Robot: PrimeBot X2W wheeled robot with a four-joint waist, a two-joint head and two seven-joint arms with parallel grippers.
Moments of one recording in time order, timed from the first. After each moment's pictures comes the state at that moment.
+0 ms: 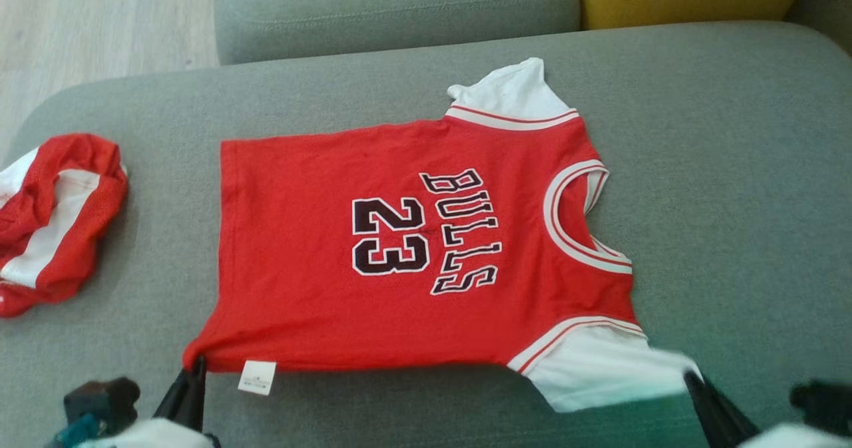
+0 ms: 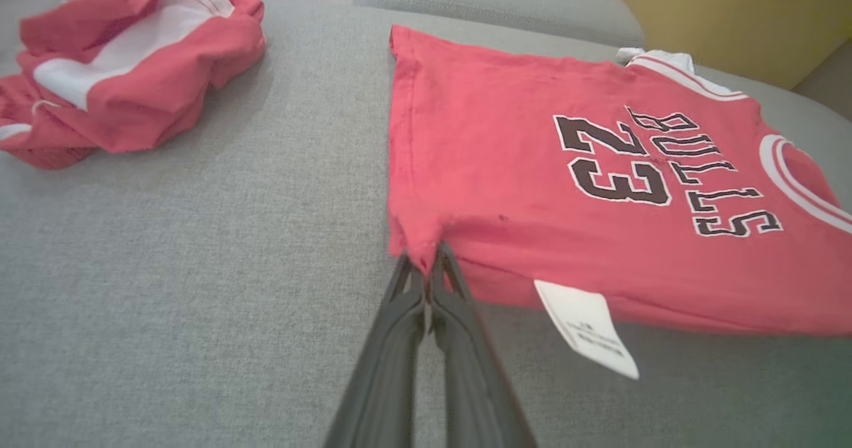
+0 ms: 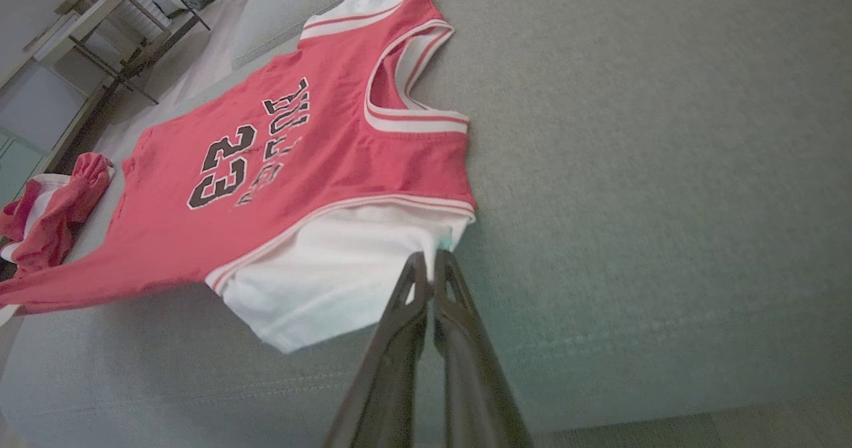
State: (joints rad) left arm 0.31 0.17 -0.05 -0.13 -0.35 0.06 0.14; right arm 0.47 -0.04 -0.07 -0.32 0.46 0.13 0.45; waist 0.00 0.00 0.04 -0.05
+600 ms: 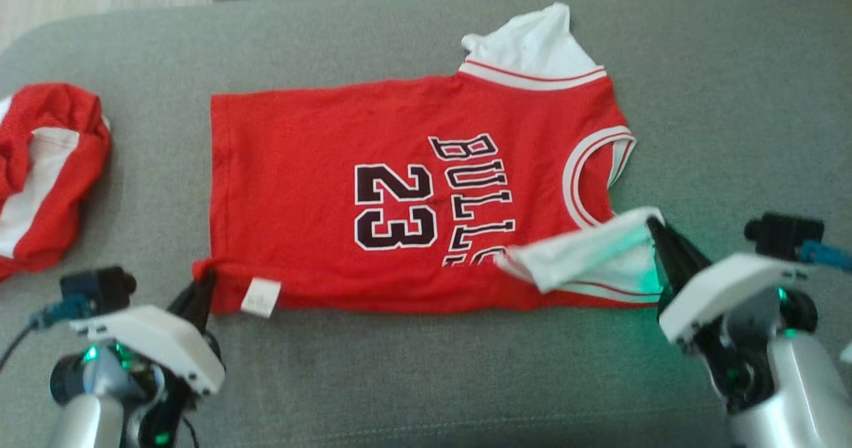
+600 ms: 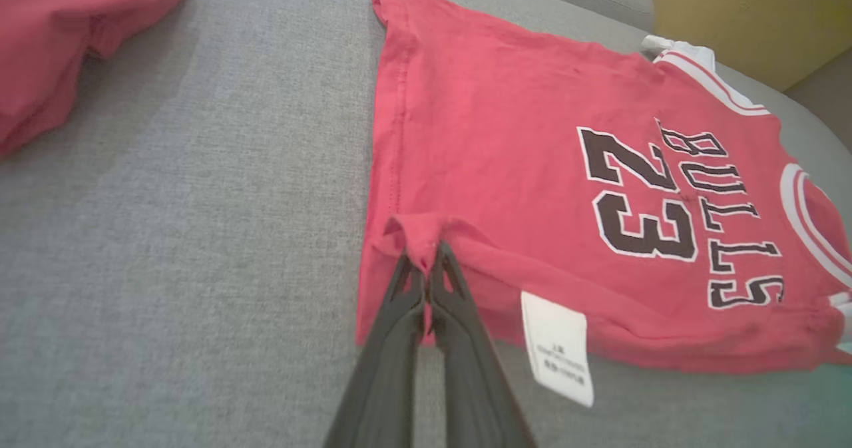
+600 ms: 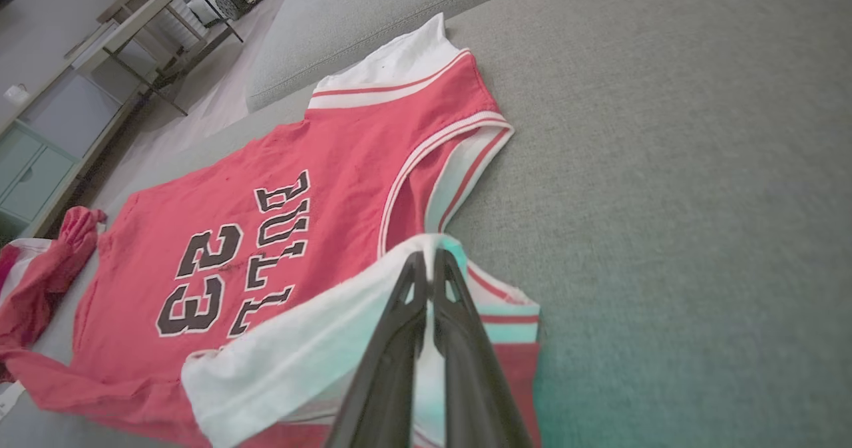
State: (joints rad) left arm -0.01 0.20 -0.05 0.08 -0.50 -0.03 0.30; right arm -0.11 -0.09 0.01 0.13 0.49 0.13 0.39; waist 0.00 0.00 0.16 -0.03
